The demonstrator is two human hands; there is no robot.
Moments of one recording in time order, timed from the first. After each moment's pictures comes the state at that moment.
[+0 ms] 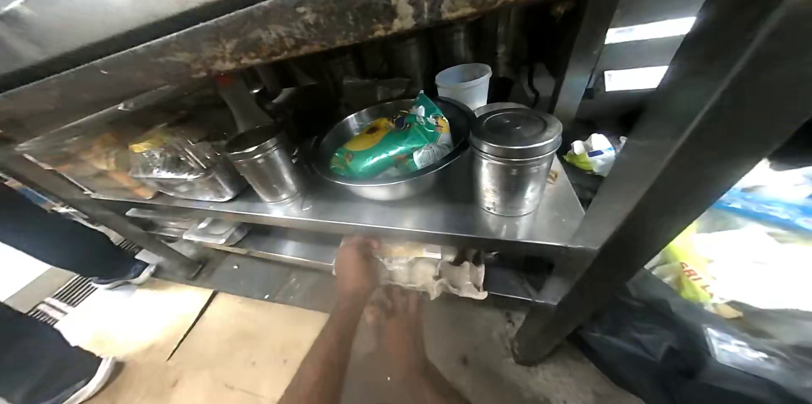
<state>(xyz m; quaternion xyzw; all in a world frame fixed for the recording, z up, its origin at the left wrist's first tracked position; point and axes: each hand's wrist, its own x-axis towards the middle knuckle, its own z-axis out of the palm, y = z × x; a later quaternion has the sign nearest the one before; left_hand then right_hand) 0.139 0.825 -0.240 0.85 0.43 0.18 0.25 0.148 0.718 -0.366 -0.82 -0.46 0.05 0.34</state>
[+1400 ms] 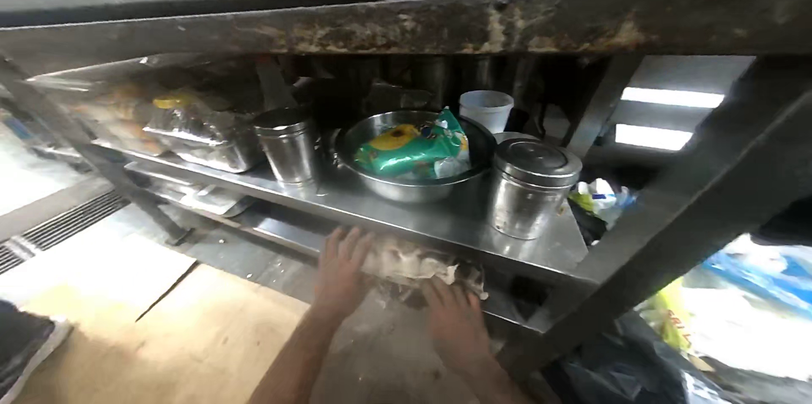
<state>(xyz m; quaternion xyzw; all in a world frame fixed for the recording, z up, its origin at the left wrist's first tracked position) 0.088 0.841 -0.289 0.92 0.29 0.25 0.04 0.242 0.643 -0.351 -0.79 -0.54 -0.22 0.17</state>
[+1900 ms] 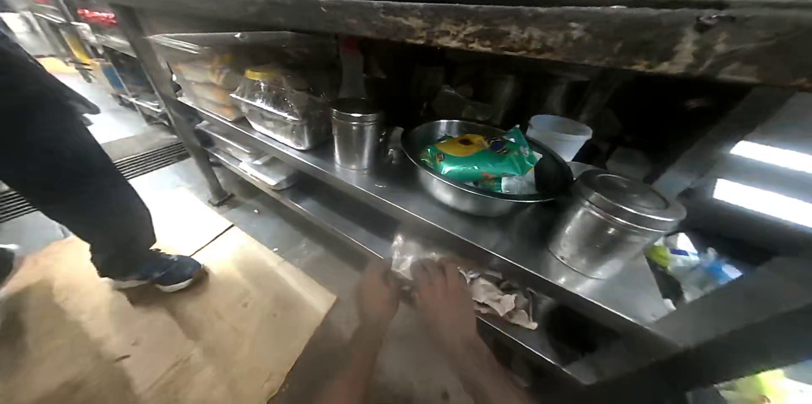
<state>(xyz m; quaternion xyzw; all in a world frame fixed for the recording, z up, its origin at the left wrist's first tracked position) 0.090 0.808 -0.313 0.76 0.49 0.28 0.31 0.199 0.712 -0.284 -0.76 -0.61 -0.15 0.13</state>
